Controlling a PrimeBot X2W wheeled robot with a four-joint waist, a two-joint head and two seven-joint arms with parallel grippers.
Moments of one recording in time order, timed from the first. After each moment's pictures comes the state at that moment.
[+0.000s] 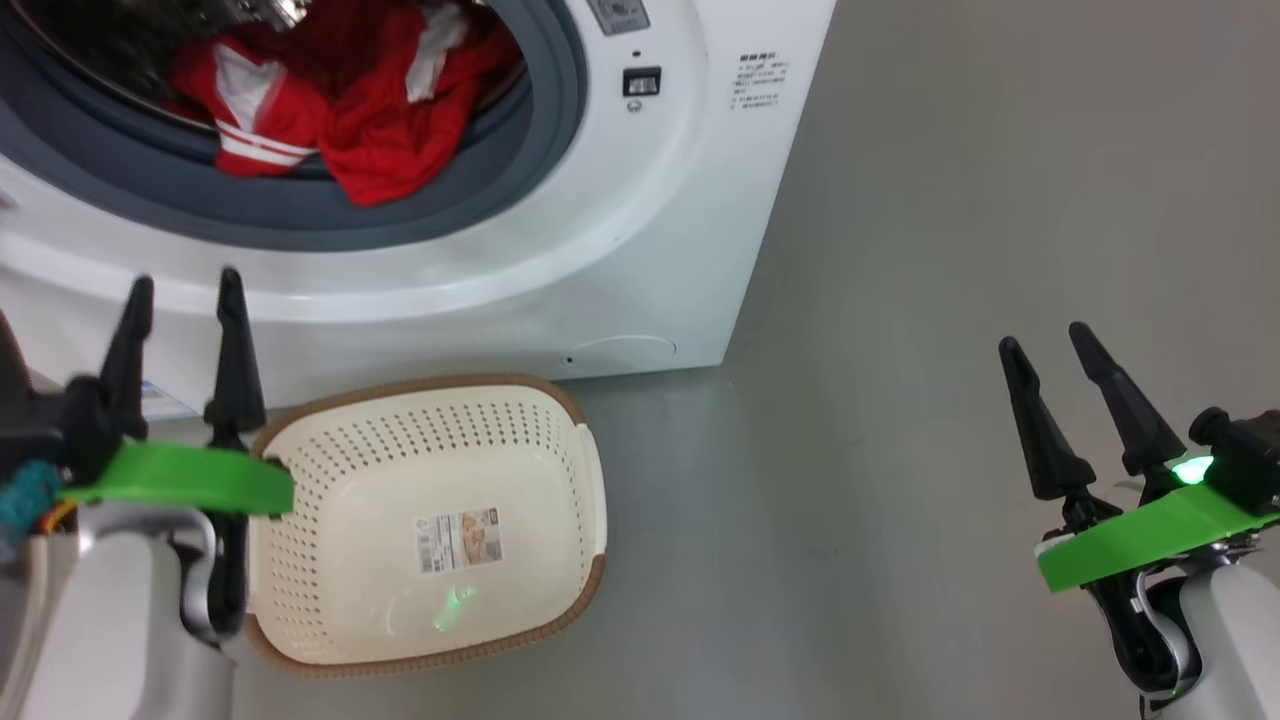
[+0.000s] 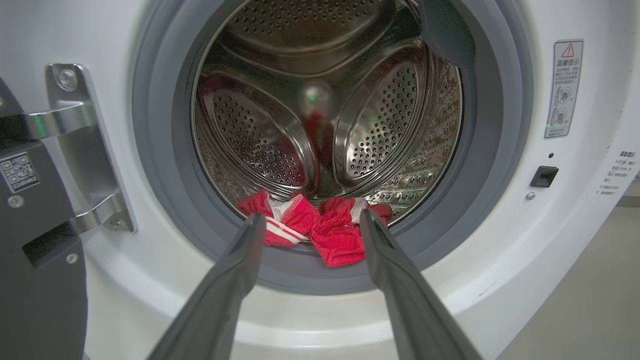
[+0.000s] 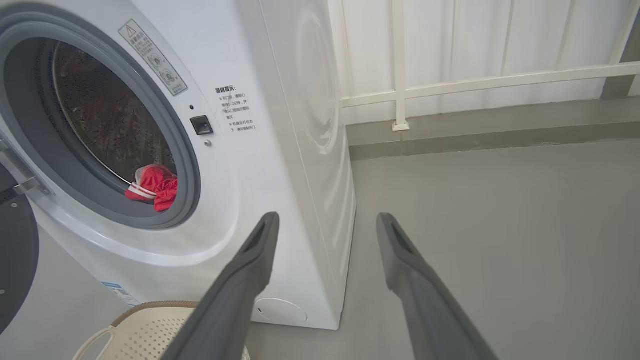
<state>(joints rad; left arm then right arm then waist) -0.46 0.14 -0.03 0.36 -0.29 -0.08 -0.25 -0.26 -0.32 0.13 0.18 0.53 0.13 -0.25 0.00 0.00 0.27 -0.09</state>
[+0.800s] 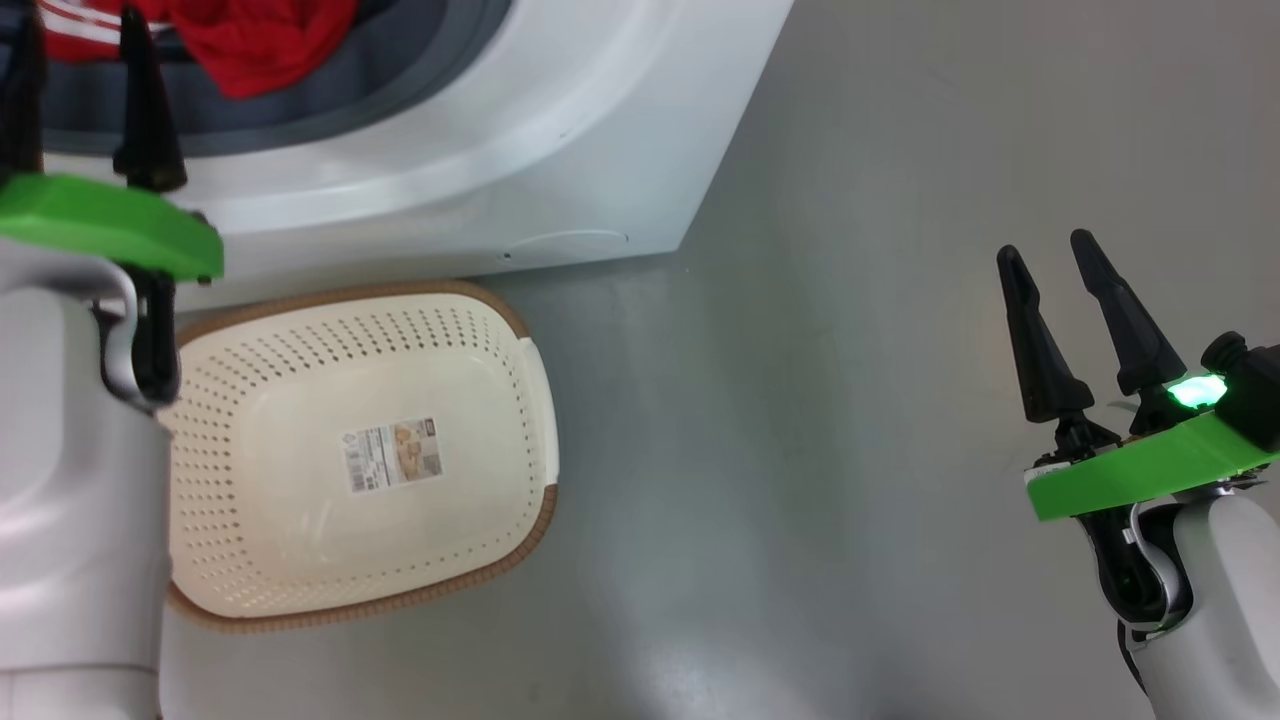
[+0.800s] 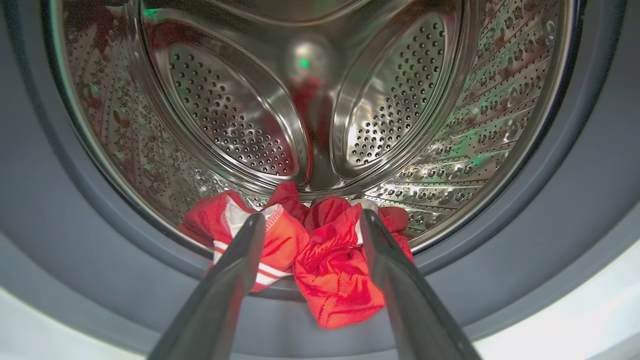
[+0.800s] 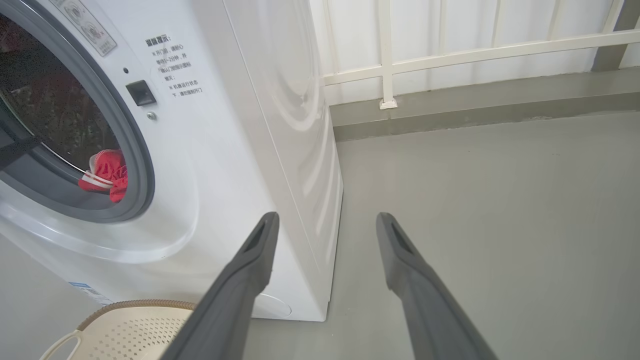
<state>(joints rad) -0.91 0.17 -0.06 0.67 -0.29 -0.07 -0.22 -0.37 -0.28 0.12 0.14 0.53 0.13 -0.25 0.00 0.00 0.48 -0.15</state>
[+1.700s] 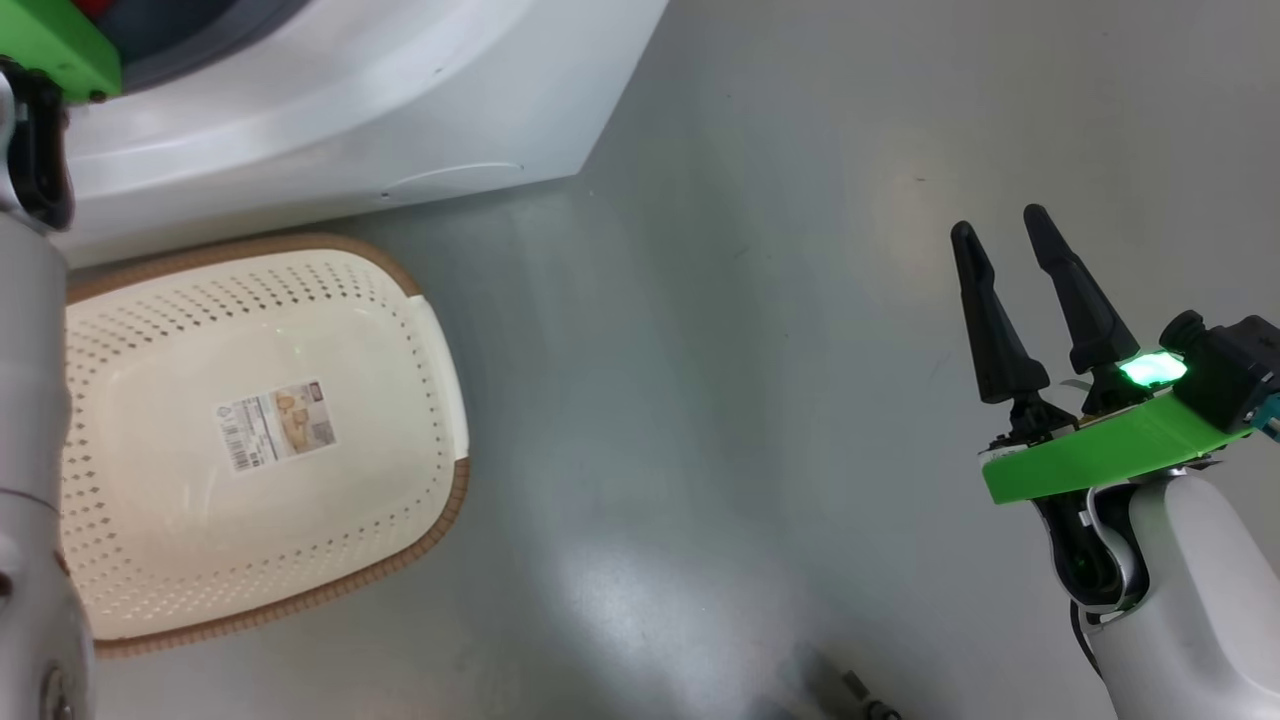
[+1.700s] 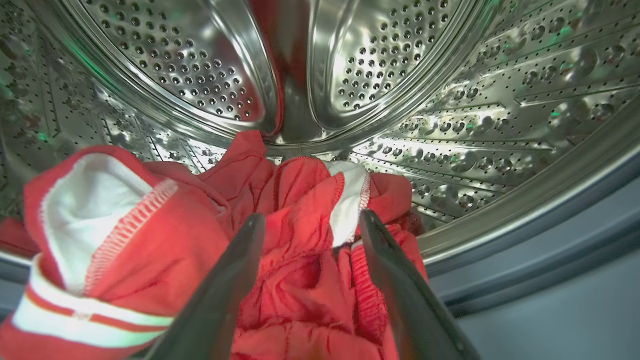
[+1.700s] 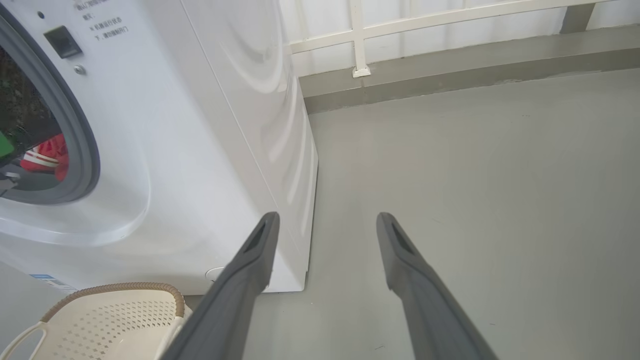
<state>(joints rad) -1.31 0.21 -0.10 1.05 -0.29 -0.08 -0.15 -0.42 -0.22 0.15 0.14 0.53 0.13 -0.25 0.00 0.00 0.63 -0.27</state>
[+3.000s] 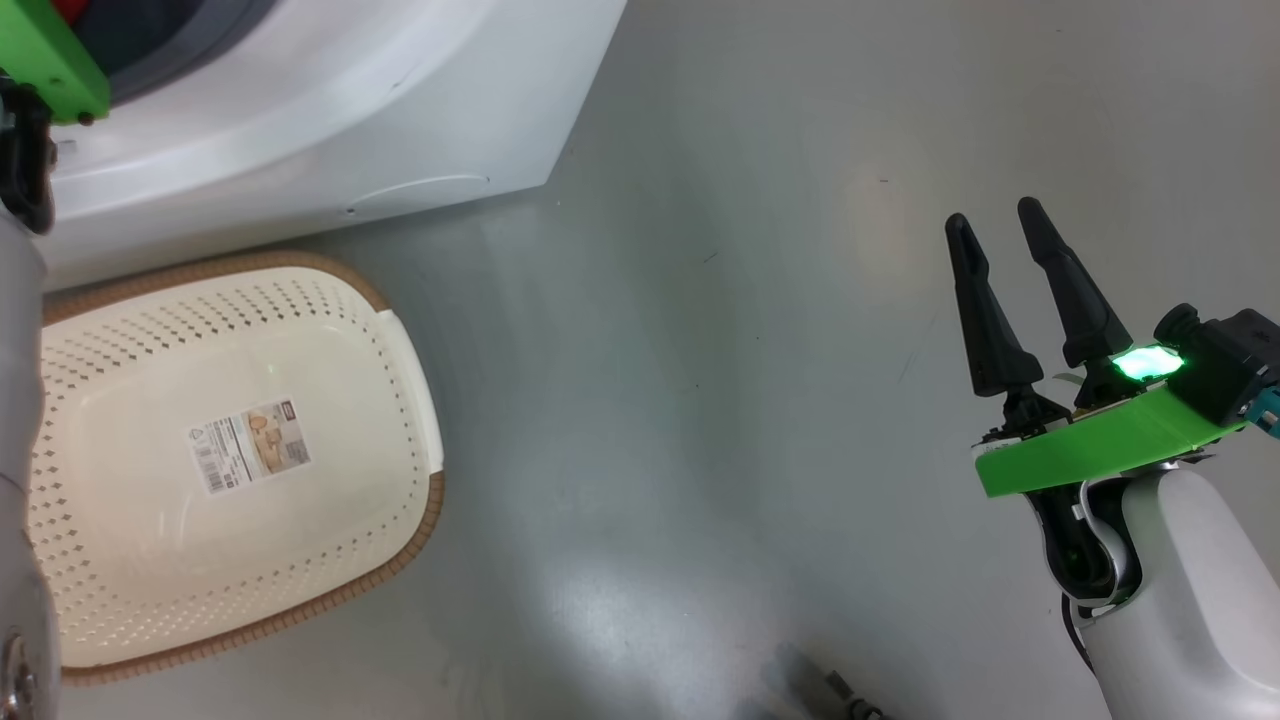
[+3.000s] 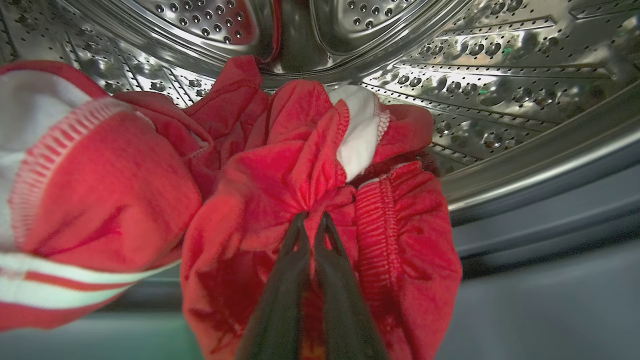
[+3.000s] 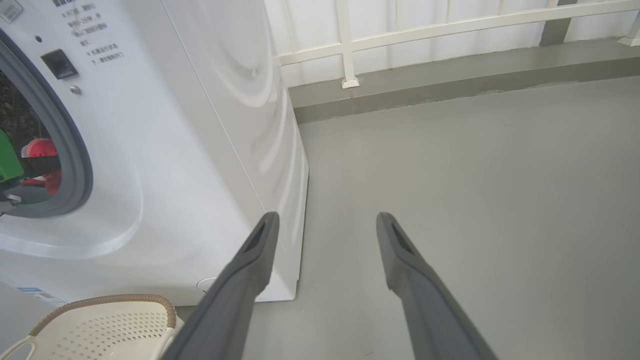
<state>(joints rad) -1.42 0.23 -0.16 1.29 -0.29 -0.06 -0.04 -0.43 -0.21 0.15 0.15 0.53 0.13 -0.25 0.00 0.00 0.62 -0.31</state>
